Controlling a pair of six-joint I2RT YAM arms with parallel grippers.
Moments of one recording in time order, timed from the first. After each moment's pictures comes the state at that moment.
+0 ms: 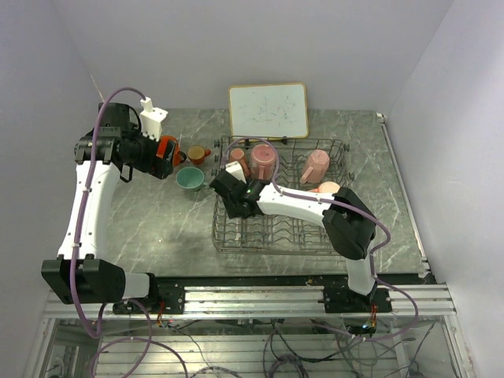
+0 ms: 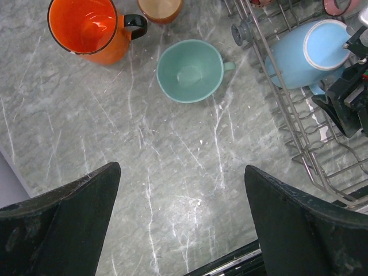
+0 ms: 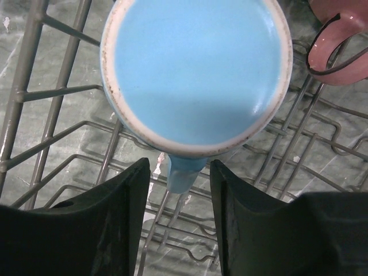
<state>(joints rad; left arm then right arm) 0.01 1.33 1.48 -1.02 0.32 0.38 1.01 1.98 1.47 -0.57 0.41 0.51</state>
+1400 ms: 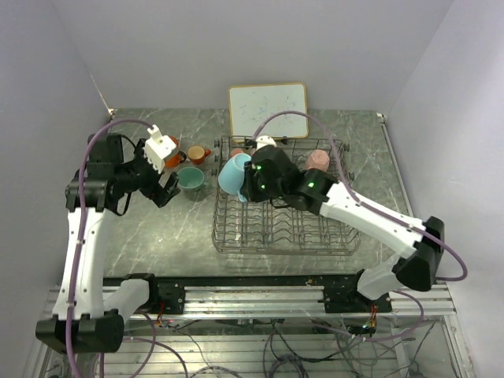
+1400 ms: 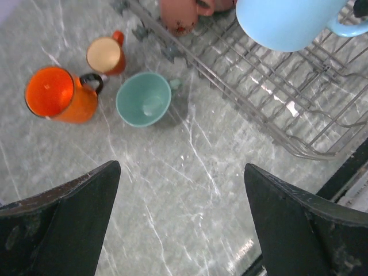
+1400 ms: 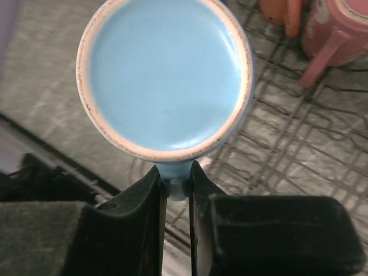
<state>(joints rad) 0.01 1.05 1.28 -1.00 0.58 0.64 1.00 1.51 1.41 -0.61 0.27 0.52</state>
